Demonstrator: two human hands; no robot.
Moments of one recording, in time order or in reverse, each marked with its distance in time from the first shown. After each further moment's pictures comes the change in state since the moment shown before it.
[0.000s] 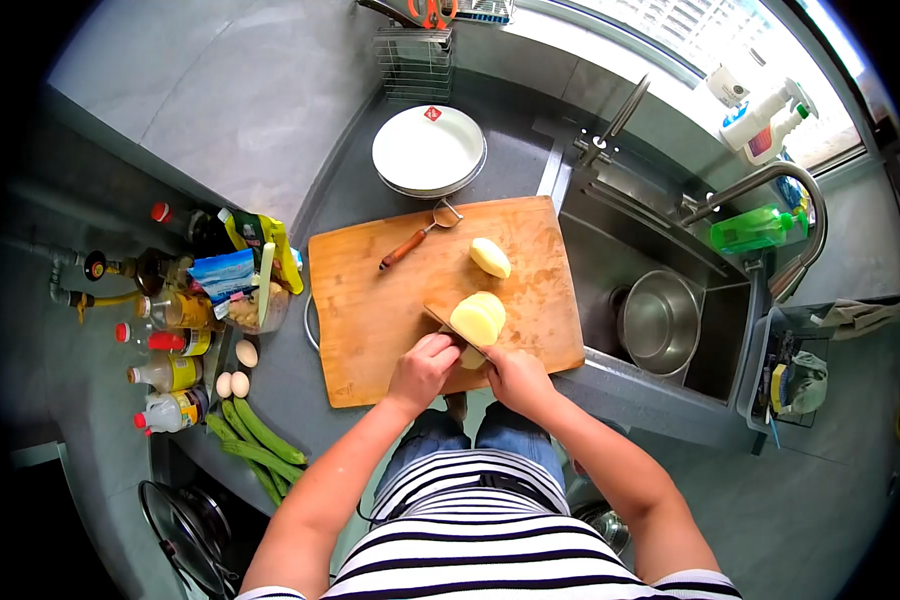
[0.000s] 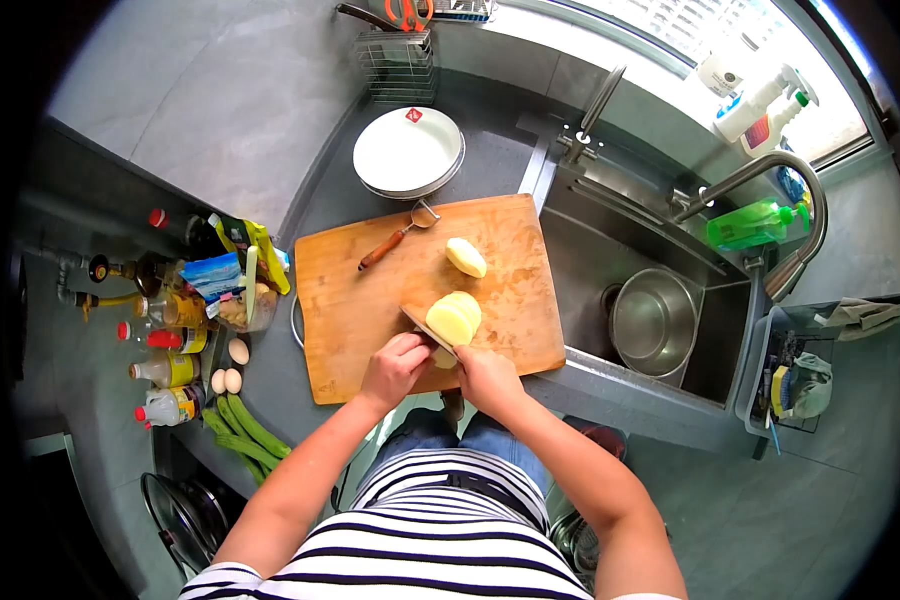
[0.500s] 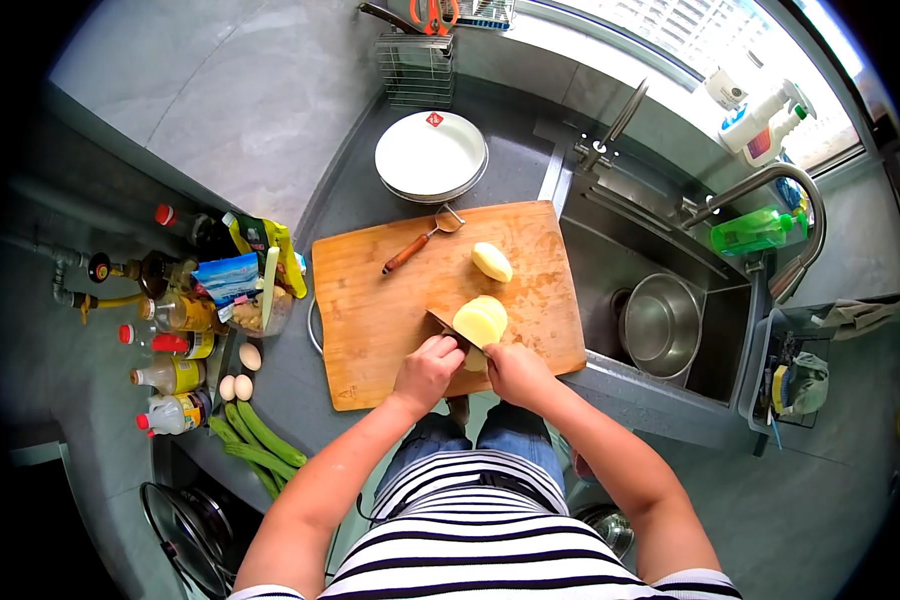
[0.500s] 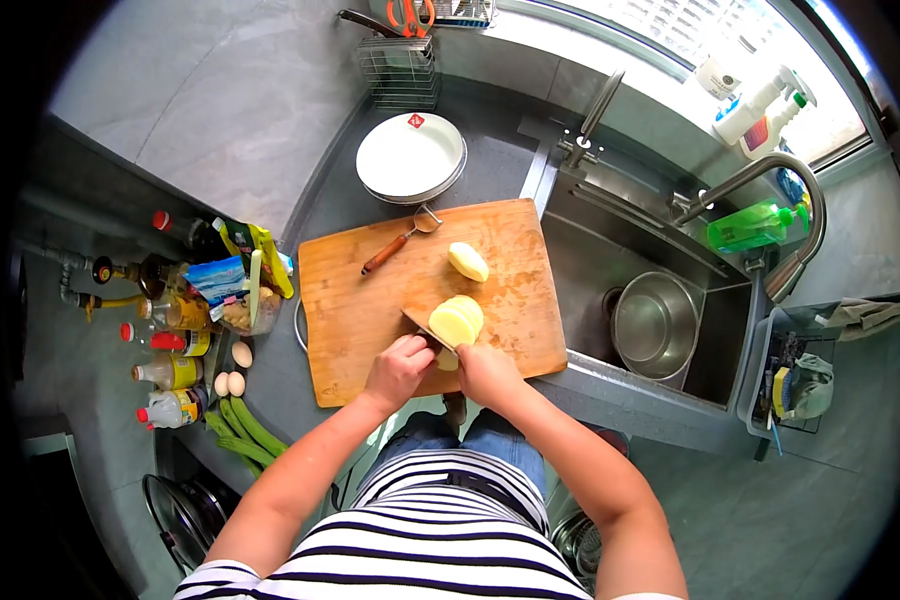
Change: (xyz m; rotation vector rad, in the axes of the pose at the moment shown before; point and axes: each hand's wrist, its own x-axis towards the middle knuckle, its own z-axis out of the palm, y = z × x) left_hand 0.002 -0.002 0.003 0.081 -0.071 0.012; right_hand 0.015 -0.001 -0.006 -0.063 -0.139 0.052
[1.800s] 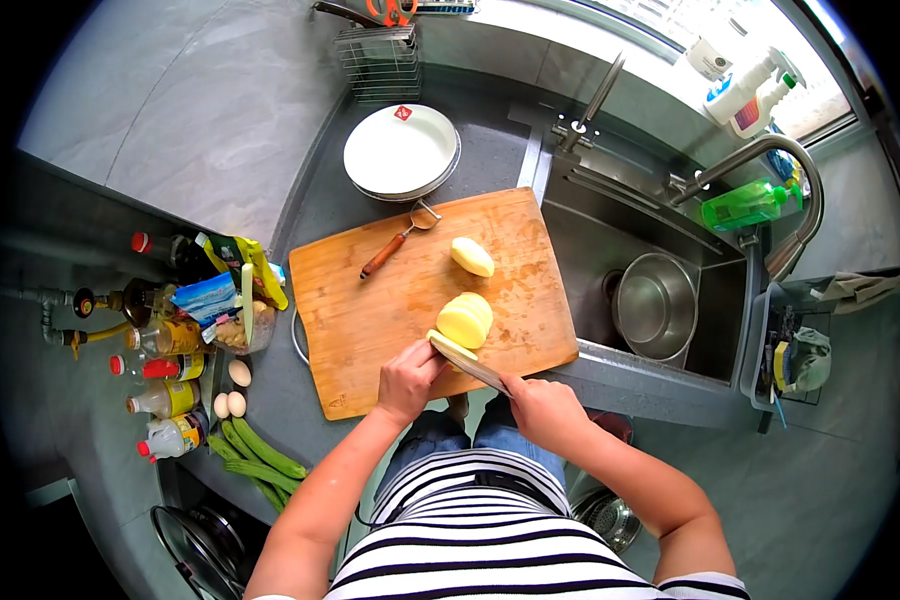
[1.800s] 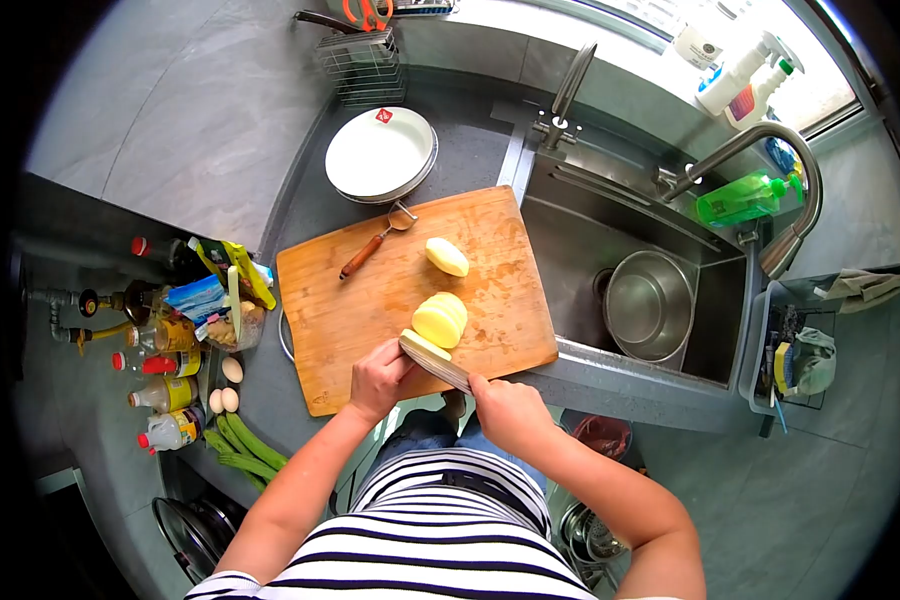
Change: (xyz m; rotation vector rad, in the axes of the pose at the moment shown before) left_hand -0.001 0.001 -0.003 0.017 0.046 -0.001; right_hand -0.070 -0.017 -0.045 -0.074 -0.035 0.032
